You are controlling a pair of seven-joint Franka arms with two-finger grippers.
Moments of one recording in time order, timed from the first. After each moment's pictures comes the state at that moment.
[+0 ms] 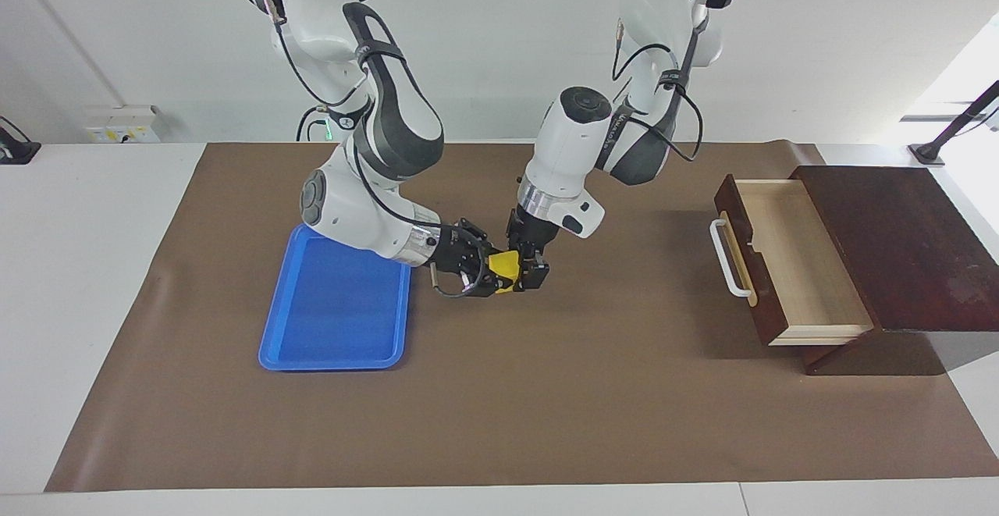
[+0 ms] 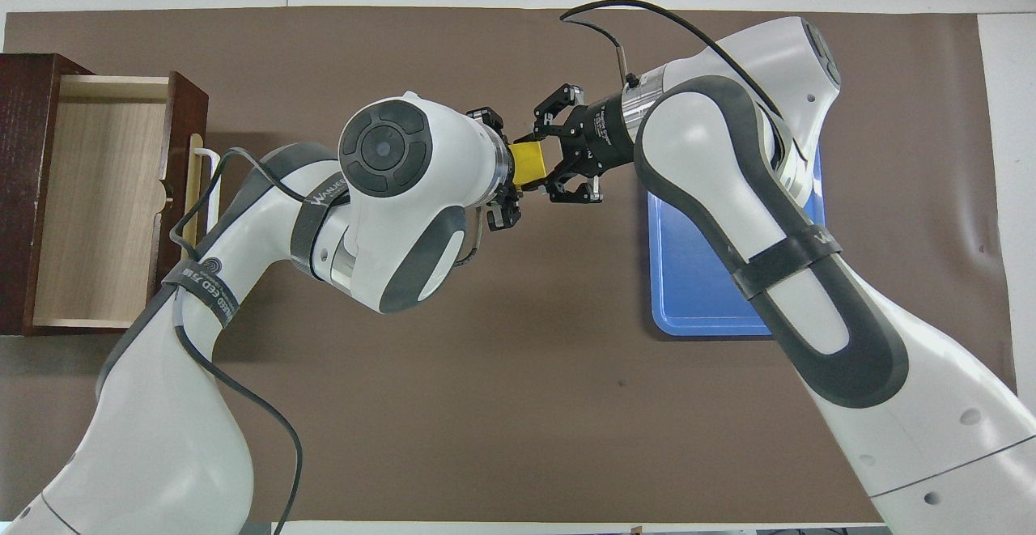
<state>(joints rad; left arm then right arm) -0.47 0.39 -0.19 -1.62 -0.06 2.31 -2.27 0.34 0.47 -0.01 -1.53 0.89 2.01 1.32</state>
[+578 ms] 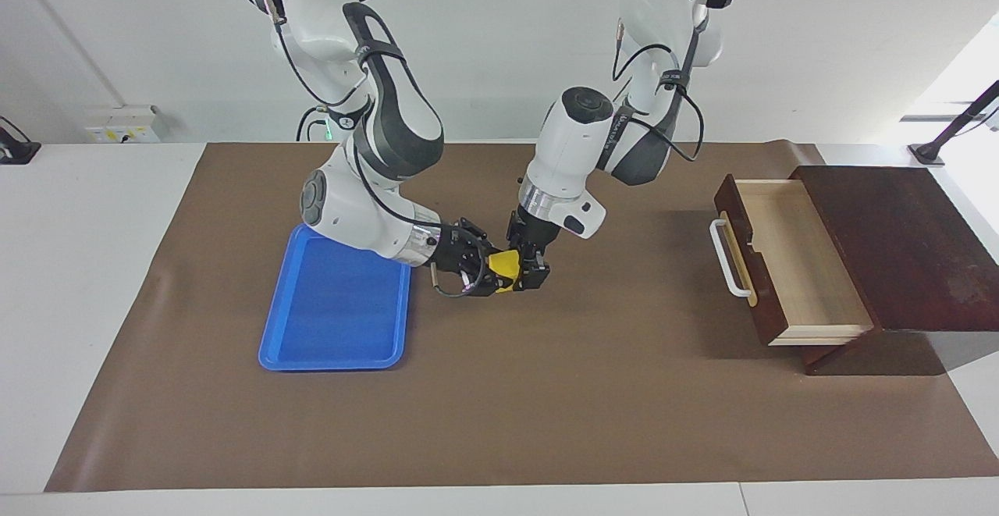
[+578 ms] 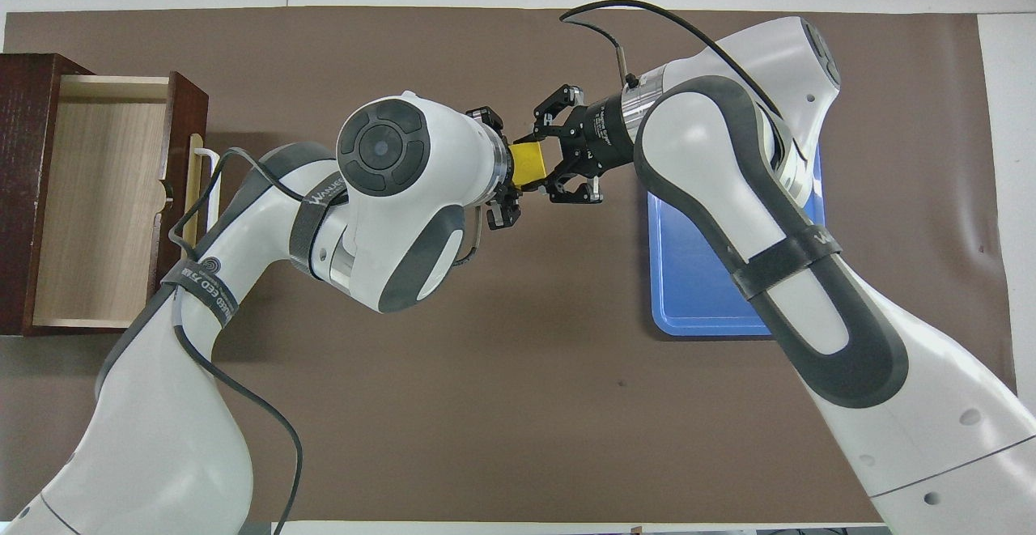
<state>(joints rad) -0.47 0.39 -0.19 -1.62 -0.06 2.31 -2.27 0.34 0.47 -0.01 -1.53 0.89 2.01 1.32</state>
